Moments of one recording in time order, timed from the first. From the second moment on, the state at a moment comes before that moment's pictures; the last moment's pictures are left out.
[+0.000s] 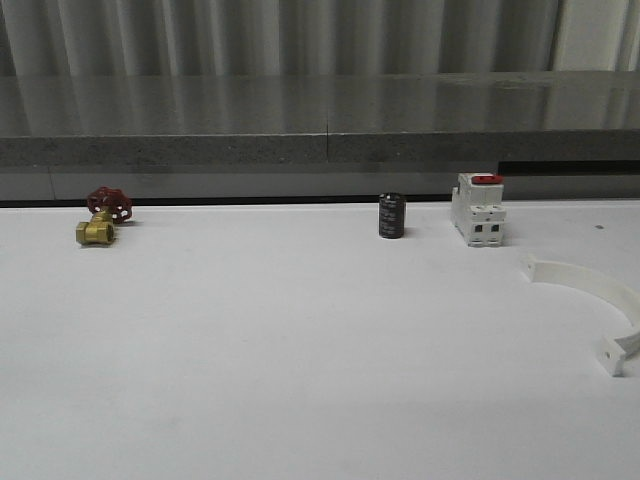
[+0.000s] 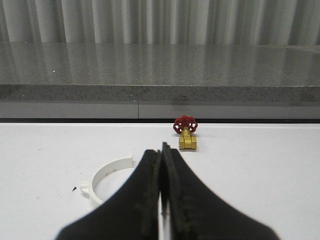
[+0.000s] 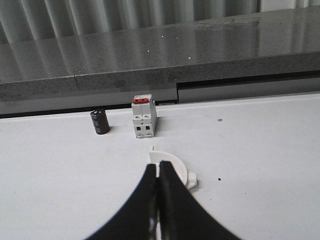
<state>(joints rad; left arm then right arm) -0.05 0.00 0.00 0.05 0.11 -0.05 0.10 0.00 0.03 0.05 0.10 0.13</state>
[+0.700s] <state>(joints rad) -0.05 0.06 -0.15 0.05 0.22 -0.05 0.10 0.00 0.03 0.05 0.10 0.13</state>
